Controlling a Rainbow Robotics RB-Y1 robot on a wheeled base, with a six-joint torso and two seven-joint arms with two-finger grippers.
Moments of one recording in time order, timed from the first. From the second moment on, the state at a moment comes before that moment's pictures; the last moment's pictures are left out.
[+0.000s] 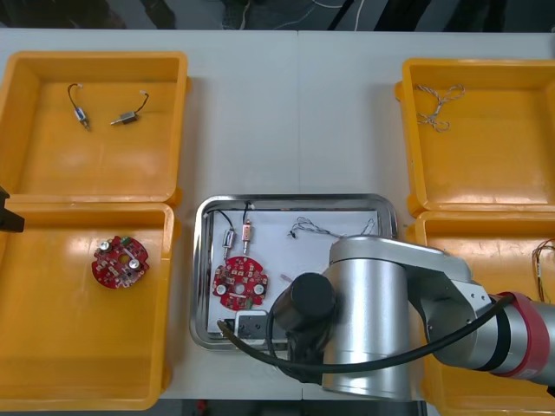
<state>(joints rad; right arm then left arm) -0.65 -0.54 1.08 -2.20 -0.58 1.69 1.65 -0.13 0.98 0.32 -2.16 1.07 1.83 -1.06</state>
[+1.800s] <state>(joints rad) -0.64 -0.47 1.24 -2.05 -0.40 1.60 1.60 -0.13 0.98 0.32 -2.16 1.07 1.83 -1.06</state>
